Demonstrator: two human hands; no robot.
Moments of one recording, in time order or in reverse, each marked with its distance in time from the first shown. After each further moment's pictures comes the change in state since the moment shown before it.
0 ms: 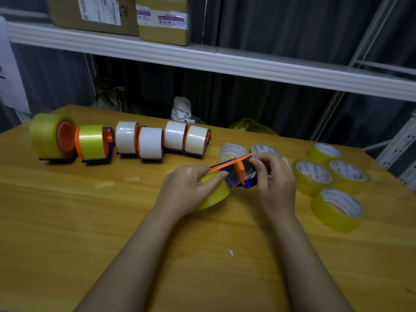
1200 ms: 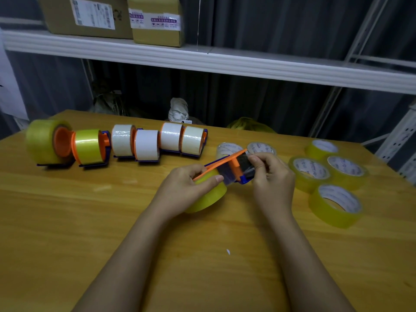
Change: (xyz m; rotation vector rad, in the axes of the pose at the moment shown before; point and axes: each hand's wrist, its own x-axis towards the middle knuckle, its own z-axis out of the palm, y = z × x) left_hand 0.001 0.002 -0.004 -0.301 -0.187 -0.171; right_hand 0.003 -0.008 -0.003 0.056 0.038 0.181
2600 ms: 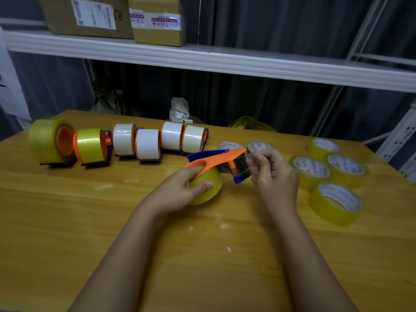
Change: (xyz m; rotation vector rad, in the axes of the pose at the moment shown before) left_hand -0.001 0.005 -0.014 0.057 -0.238 -0.073; right_hand 0.001 -0.001 -0.008 0.062 -0.053 0.085
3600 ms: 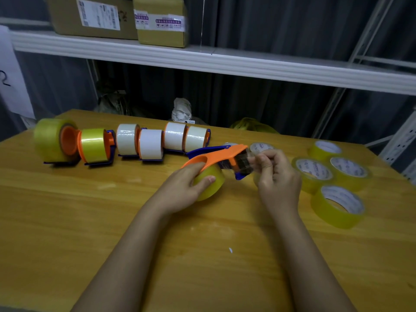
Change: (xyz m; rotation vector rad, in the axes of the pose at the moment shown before) left_hand -0.002 0.005 0.004 0.145 0.141 0.075; right_hand -0.002 -0.008 0.001 -0.001 0.044 -0.087
